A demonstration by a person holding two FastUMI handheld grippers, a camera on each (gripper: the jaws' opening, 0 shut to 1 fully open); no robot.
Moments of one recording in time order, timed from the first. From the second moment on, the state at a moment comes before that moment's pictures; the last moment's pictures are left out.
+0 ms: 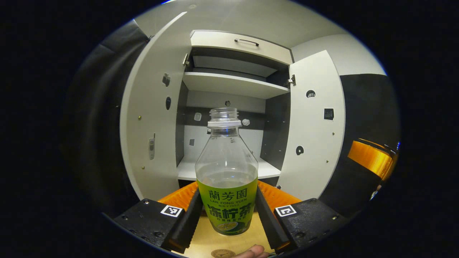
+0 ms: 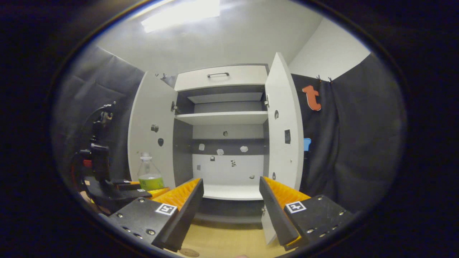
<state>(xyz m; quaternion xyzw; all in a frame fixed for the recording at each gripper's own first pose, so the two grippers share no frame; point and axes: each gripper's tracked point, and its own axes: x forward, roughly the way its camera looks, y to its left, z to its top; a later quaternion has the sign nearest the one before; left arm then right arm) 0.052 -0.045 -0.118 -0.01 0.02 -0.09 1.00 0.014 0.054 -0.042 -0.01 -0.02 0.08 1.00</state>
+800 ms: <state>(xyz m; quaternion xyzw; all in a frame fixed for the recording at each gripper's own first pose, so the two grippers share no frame) 0.036 -0.034 -0.274 -0.01 0.03 -0.10 0.99 0.034 0.043 -0.096 -0.03 0.02 0.07 1.00</state>
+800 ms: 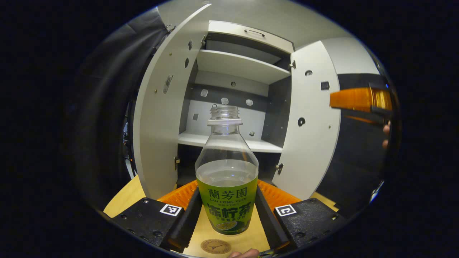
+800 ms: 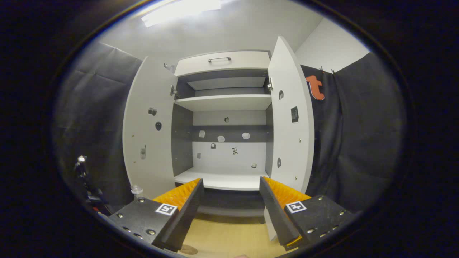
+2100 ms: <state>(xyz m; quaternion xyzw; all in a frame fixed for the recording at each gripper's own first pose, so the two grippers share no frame) 0.029 -0.030 -0.466 0.09 0.11 -0.21 0.97 0.061 0.080 -0.119 -0.01 0.02 0.12 0.99</state>
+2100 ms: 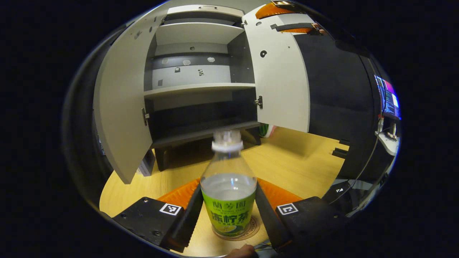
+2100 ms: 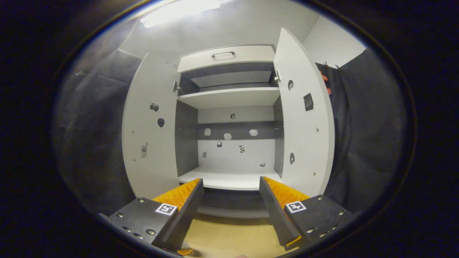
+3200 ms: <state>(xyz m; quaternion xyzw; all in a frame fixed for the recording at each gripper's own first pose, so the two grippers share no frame) 0.016 -0.010 -0.426 0.15 0.09 -0.18 0.97 0.016 0.029 -0.127 0.00 0.03 0.10 0.99</state>
